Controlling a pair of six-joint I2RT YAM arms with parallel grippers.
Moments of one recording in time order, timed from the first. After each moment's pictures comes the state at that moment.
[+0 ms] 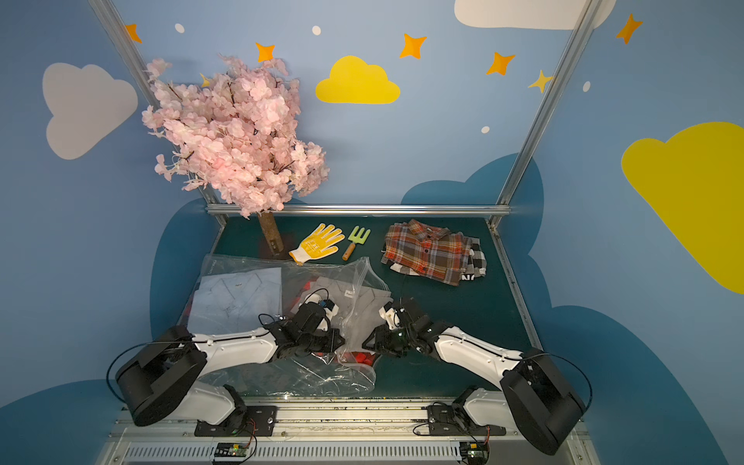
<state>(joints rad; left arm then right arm) -0.77 1.46 0.53 0.04 0.26 -0.69 0.73 1.26 0.56 -0.20 -0.59 0.86</state>
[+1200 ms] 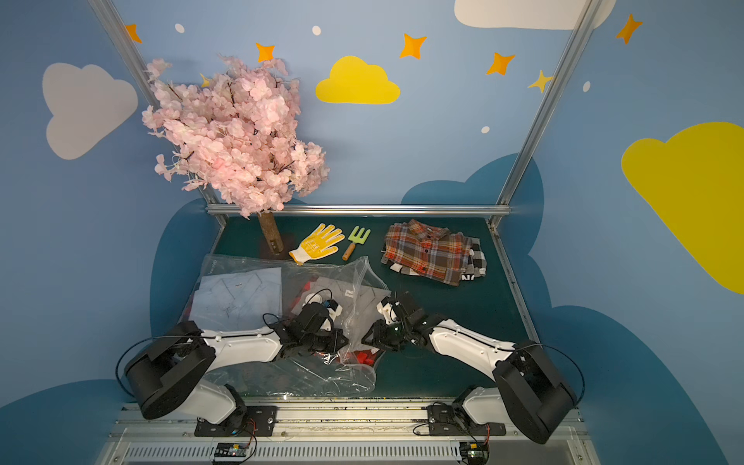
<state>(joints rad) -0.78 1.51 0.55 0.08 0.28 -0.69 0.73 1.35 0.62 -0.24 -0.55 0.83</state>
